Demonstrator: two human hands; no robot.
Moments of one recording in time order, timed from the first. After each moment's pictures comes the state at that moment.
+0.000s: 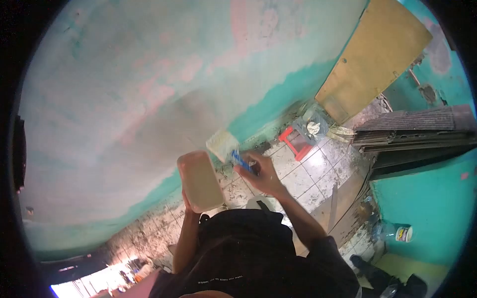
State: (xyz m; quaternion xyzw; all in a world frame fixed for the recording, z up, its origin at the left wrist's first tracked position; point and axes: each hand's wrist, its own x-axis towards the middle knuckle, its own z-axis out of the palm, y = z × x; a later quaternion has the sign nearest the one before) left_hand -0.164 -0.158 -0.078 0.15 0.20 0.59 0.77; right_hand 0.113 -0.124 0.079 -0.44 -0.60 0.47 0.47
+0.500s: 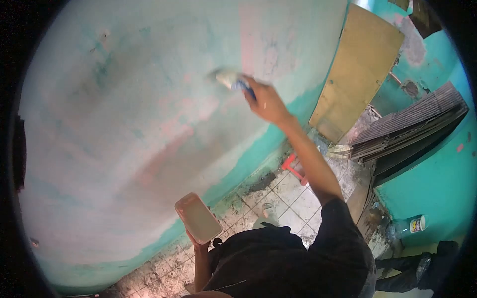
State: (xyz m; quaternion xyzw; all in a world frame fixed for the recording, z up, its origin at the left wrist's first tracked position) left_hand -0.264 -0.152 -0.114 0.05 0.16 0.65 0.74; right_hand 0.100 0.103 0.212 -0.42 -0.77 -0.07 0.47
